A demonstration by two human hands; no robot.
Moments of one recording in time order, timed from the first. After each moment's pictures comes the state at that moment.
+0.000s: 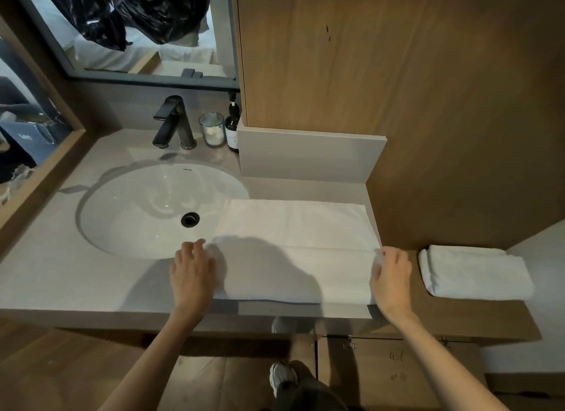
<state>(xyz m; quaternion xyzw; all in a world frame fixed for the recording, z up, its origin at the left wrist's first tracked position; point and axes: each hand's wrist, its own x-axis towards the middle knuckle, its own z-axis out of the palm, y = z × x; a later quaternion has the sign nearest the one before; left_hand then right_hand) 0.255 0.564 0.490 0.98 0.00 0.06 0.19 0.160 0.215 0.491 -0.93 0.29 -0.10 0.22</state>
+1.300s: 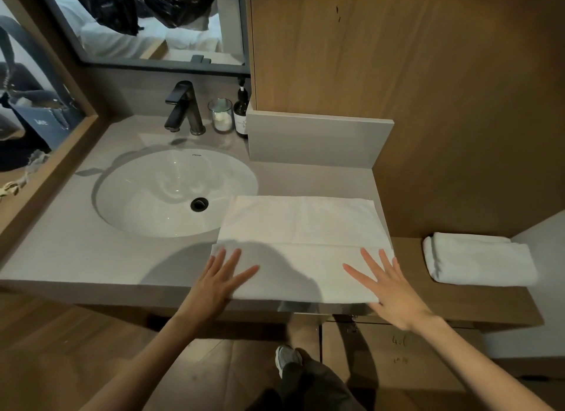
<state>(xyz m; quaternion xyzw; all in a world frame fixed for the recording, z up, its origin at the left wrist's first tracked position) 0.202 0.600 0.463 0.92 -0.39 0.00 0.08 0.104 0.208 0.488 -0.98 -0.05 0.18 0.04</state>
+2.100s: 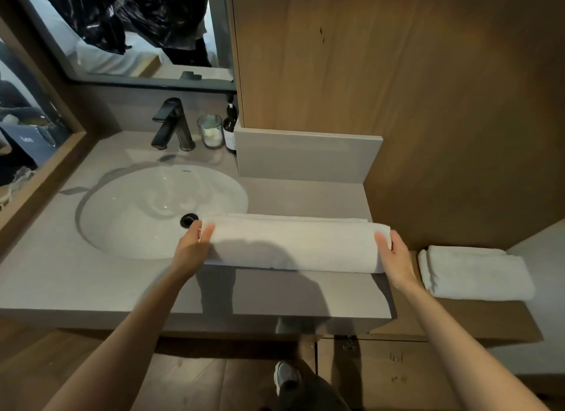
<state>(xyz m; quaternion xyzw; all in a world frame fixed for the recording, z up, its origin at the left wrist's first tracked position) 0.311 0.564 0.507 0.89 0.06 -0.09 0.44 0.186 0.177 0.506 -0.80 0.25 -0.08 0.53</state>
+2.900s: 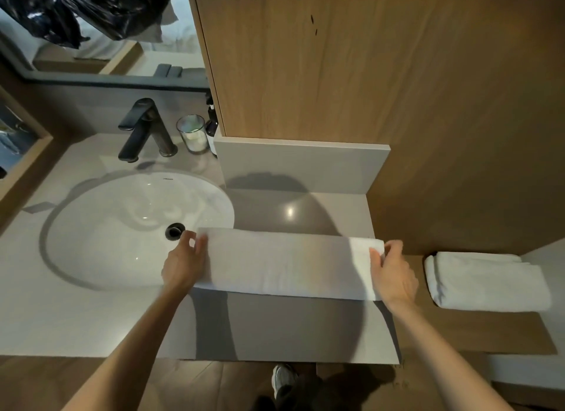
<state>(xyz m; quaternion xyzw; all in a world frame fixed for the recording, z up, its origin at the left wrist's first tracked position) 0.360 0.528 0.481 0.94 0.15 -0.09 0.29 0.238 0.164 0.487 -0.91 0.34 -0.03 0.22</state>
